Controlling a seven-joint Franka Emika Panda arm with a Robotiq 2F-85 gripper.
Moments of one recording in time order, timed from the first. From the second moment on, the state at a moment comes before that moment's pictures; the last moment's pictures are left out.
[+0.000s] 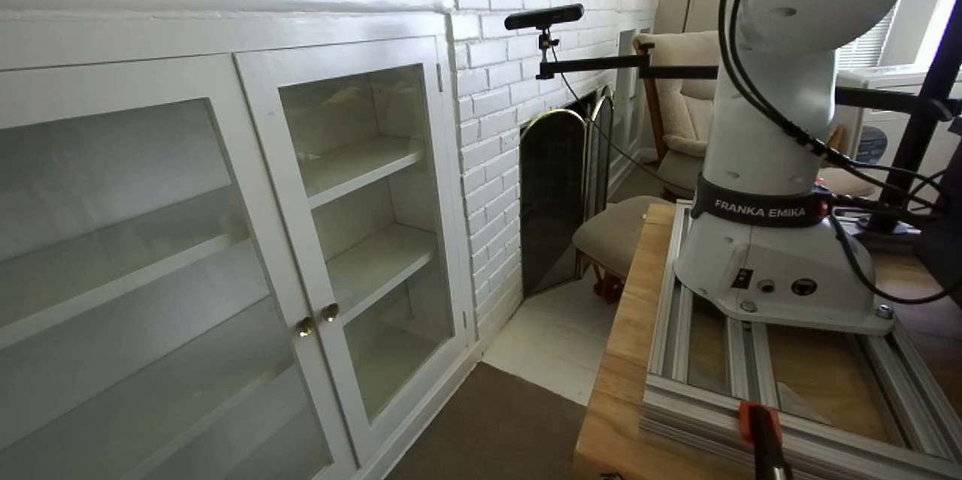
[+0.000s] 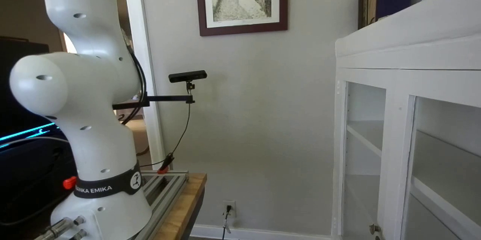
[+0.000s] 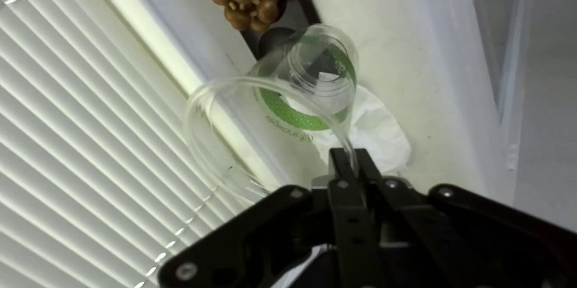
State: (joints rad) arm 0.02 0.04 0.23 -1.23 -0.03 2.00 -0.78
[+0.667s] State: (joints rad) arm 0.05 -0.10 0.25 -1.56 0.02 2.06 -0.92
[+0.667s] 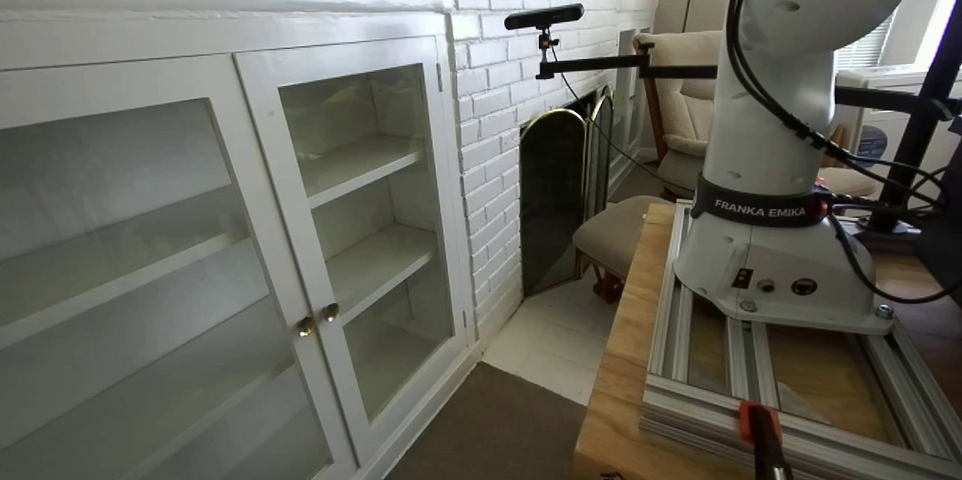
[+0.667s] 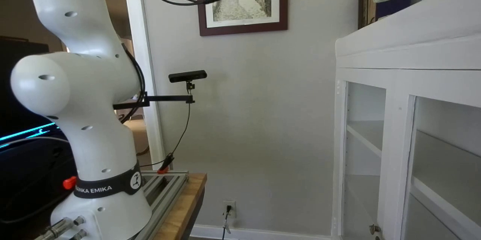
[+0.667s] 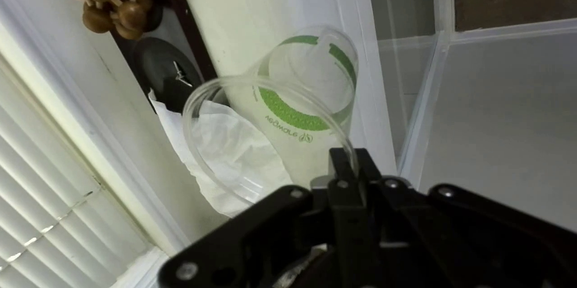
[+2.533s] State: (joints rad) arm 0.15 0.13 0.21 -1.32 -0.09 2.13 -0.70
